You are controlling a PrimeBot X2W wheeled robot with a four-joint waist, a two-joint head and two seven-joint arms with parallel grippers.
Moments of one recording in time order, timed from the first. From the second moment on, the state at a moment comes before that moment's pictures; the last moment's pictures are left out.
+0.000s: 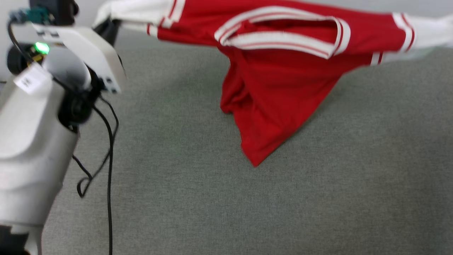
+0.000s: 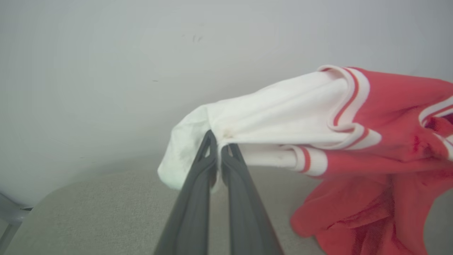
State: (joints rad) left arm -0.89 0.49 -0.47 0.39 -0.73 0.06 0.22; right arm -0.68 -0.33 -0.17 0.17 0.29 0.13 0.57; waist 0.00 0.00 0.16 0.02
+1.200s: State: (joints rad) left arm -1.43 0.41 -0.40 0.95 -0.69 -0.08 -0.12; right arm -1.38 -0.29 0.05 0.70 0.26 0.13 0.12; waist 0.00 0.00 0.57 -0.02
